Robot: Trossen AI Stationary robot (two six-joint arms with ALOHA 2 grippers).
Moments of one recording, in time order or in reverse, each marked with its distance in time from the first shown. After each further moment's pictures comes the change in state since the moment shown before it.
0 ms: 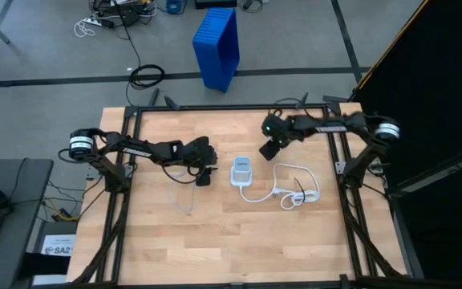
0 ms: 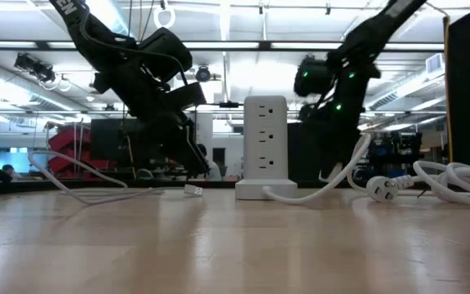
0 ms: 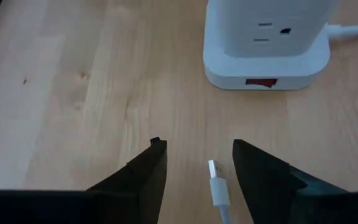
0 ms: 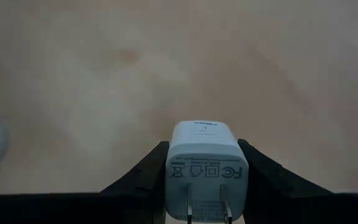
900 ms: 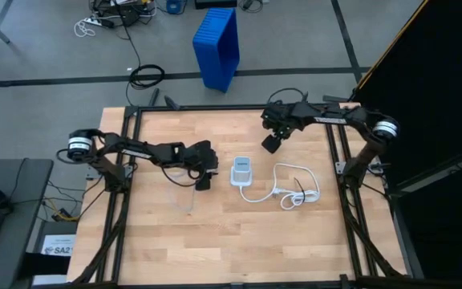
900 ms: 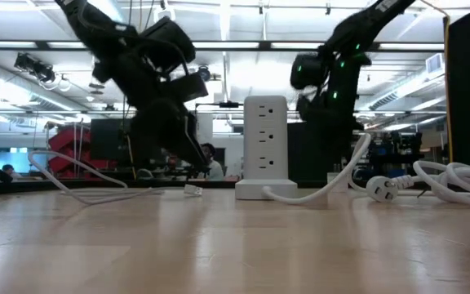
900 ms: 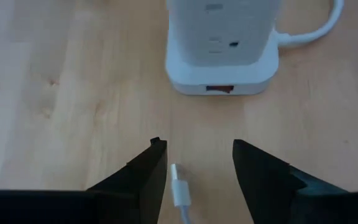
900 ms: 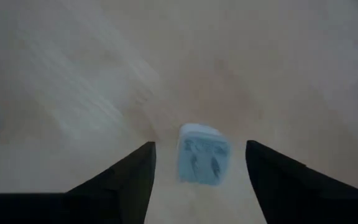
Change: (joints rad) left arm -0.042 -0.042 0.096 -0.211 0.011 -0.067; right arm -0.029 -0.099 0.112 -0.174 -0.011 -0.122
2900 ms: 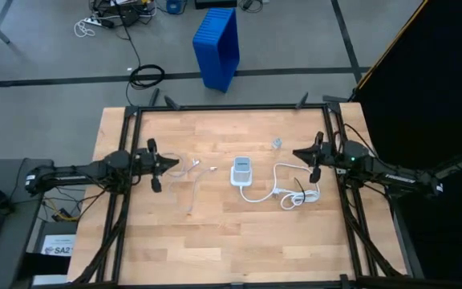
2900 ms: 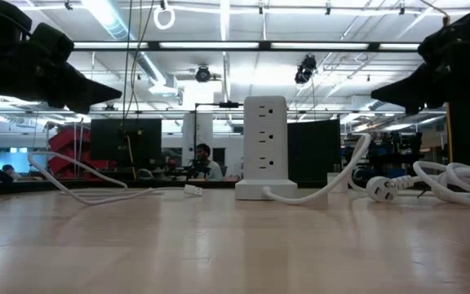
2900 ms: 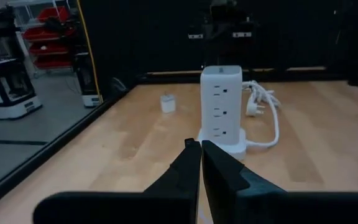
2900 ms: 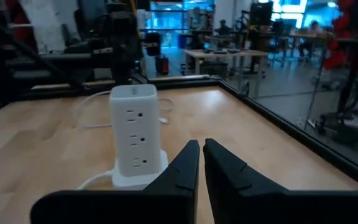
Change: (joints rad) left arm -0.041 -1.400 -0.800 0.176 -0.060 -0.082; right arm 0.200 -1.516 -1.101 0.807 -0.120 -0.201
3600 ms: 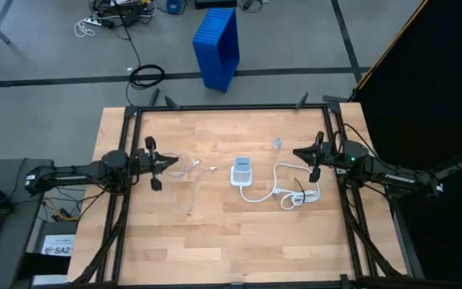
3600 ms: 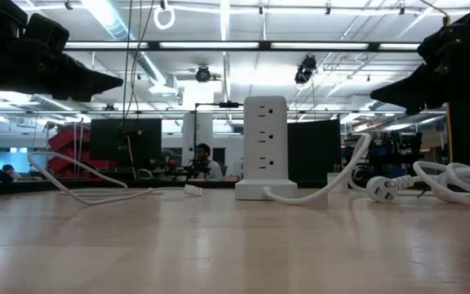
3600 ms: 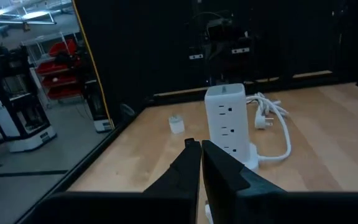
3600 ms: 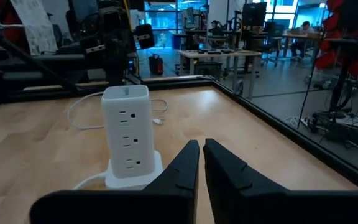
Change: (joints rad) left arm 0.000 0.001 -0.001 0.094 -0.003 0.105; right arm 0.000 0.000 -0.001 0.004 0.007 -0.013
